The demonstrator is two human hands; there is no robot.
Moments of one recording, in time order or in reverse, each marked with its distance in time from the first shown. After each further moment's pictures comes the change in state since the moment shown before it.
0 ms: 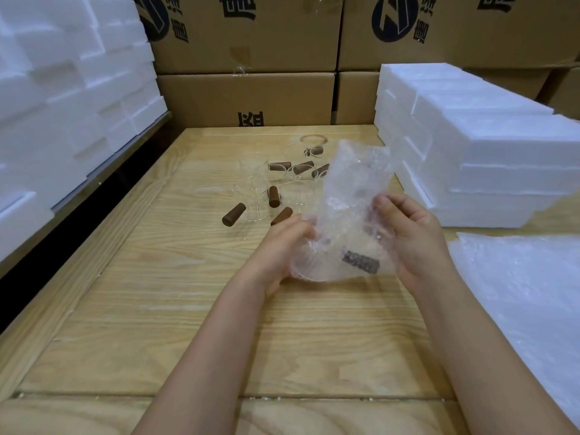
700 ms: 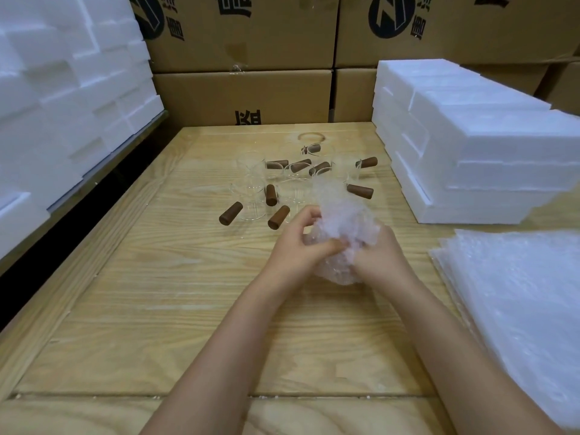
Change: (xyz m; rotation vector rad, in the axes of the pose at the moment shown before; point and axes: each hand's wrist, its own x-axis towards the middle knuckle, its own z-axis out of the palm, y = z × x) left_hand -0.006 -0.009 0.020 0.187 0.005 0.327; right_hand -0.013 0.017 0.021 -0.726 -0.185 -0.064
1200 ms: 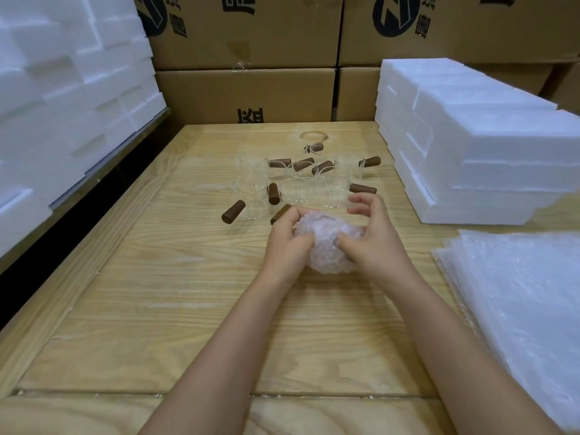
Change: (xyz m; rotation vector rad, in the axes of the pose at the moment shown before) left_hand 0.008 -0.007 -0.004 -0.031 0.197 0.002; right_hand 0.007 0.008 0.004 0.062 0.066 -0.017
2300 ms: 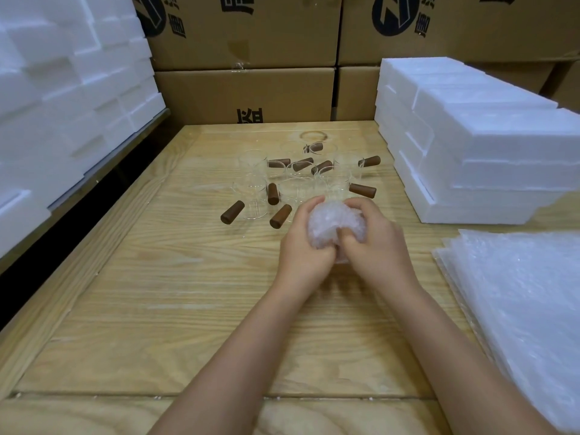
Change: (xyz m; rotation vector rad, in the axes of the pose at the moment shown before) left_hand -0.007 -0.006 0.020 0.081 0.059 0.007; right_hand -0.005 -0.008 0.000 -0.317 0.130 -0.042
